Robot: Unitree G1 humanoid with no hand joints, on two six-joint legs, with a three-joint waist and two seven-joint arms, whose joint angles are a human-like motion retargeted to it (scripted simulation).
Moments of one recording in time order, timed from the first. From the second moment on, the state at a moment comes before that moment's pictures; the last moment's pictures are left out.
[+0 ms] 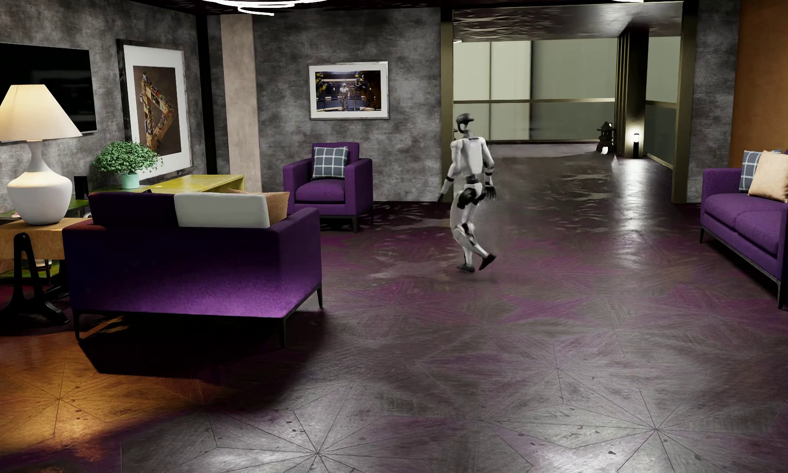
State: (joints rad) body -0.44 -0.46 -0.15 -0.11 -0.06 0.02 0.11 -0.37 0.02 1.23 0.48 0.00 0.34 -0.23 -0.21 0.22 -0.15 -0.27 -0.15 -0.21 -0.22 0.87 0.62 0.71 -0.62 0.32 0.29 -0.01 -0.23
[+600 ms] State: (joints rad) body -0.38 -0.18 0.11 -0.08 -0.31 -0.03 0.15 -0.15 0.02 0.42 1.14 0.44 -0.24 -0.21 0.00 -0.07 -0.28 0.04 0.12 0.36 0.37 0.71 0.64 0.62 -0.70 0.23 0.28 -0.05 0.03
